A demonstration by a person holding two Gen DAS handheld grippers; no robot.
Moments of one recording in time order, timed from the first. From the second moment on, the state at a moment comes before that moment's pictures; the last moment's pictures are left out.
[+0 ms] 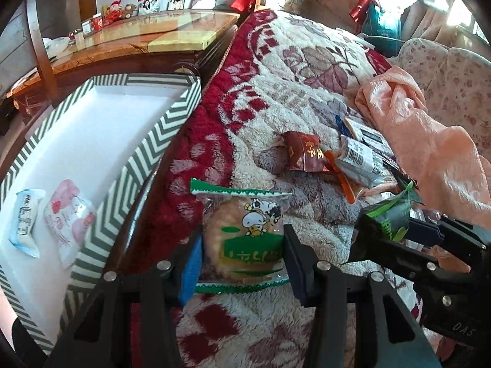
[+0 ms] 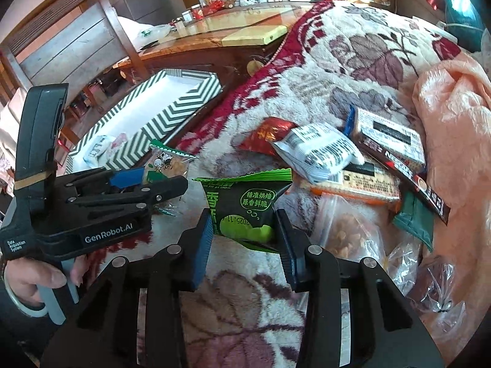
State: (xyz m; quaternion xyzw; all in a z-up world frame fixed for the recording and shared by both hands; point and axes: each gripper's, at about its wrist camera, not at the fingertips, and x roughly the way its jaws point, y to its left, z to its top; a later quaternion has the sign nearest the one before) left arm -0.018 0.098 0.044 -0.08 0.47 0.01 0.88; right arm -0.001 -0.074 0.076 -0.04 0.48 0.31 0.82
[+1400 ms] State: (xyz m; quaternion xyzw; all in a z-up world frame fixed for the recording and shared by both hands) left arm -0.040 0.244 0.073 -0.16 0.43 0.17 0.87; right arm 0.009 0.082 0.114 -0.10 0.45 0.43 0.78
